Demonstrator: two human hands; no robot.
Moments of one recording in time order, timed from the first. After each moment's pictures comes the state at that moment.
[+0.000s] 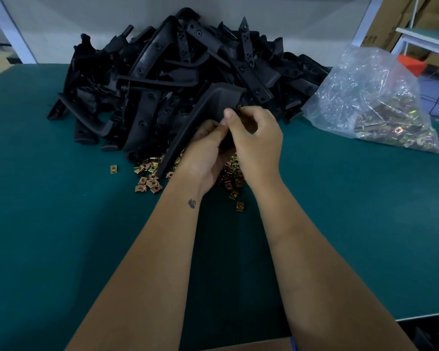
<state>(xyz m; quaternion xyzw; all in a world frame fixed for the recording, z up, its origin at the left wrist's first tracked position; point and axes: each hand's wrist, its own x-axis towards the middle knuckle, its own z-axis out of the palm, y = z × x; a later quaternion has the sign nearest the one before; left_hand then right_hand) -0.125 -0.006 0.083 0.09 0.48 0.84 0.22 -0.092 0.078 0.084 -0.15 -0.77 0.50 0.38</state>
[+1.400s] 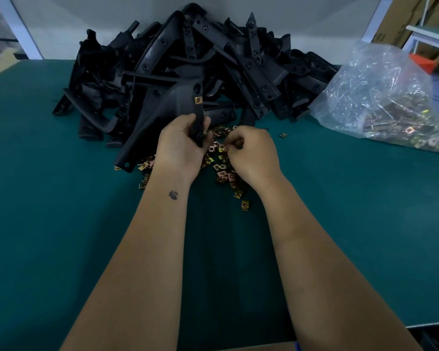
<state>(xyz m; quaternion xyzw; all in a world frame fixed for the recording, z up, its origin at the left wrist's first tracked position) -0.150 -0.033 0.080 -0.01 0.36 0.92 0.16 -0.097 0.085 0.068 -0.11 -0.91 0.31 0.23</state>
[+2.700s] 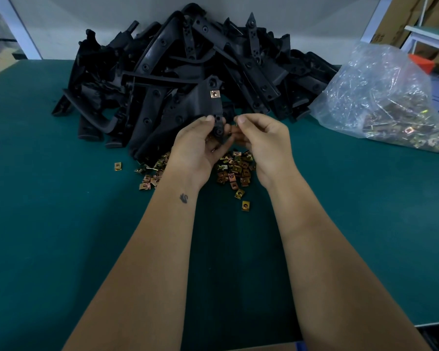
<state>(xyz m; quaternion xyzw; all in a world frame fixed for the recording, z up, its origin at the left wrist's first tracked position) -0.141 -0.020 0.078 0.03 0.43 0.88 0.20 -0.094 0.093 0.081 -0.11 -0.65 0.71 0.24</state>
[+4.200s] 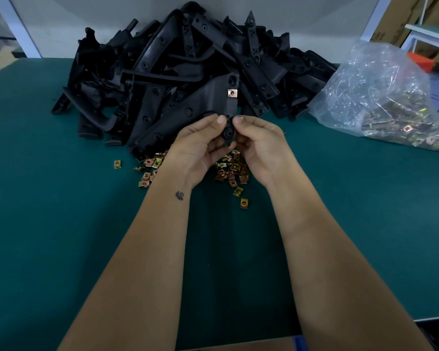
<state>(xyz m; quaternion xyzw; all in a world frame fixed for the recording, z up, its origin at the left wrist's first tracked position) -0.140 -0.029 0.076 0.12 0.49 0.83 0.24 -0.094 0.095 0.083 -0.10 -0.55 0.82 0.14</state>
